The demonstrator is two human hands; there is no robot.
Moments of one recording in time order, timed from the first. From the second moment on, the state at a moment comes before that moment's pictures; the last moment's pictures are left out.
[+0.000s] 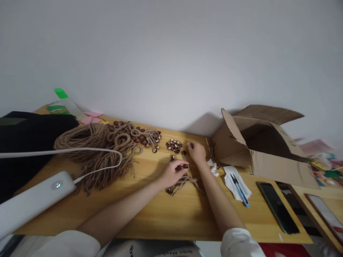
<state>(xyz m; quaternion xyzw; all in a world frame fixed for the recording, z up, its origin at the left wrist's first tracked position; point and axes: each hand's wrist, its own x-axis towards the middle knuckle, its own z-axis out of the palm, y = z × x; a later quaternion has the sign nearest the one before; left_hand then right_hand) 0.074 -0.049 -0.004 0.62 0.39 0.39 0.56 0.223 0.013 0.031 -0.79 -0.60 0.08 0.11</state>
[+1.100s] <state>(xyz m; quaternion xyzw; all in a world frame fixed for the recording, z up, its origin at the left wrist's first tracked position) 0.074 -0.048 -0.002 0.63 0.39 0.38 0.56 0.221 0.009 0.027 -0.78 -0.60 0.10 0.13</state>
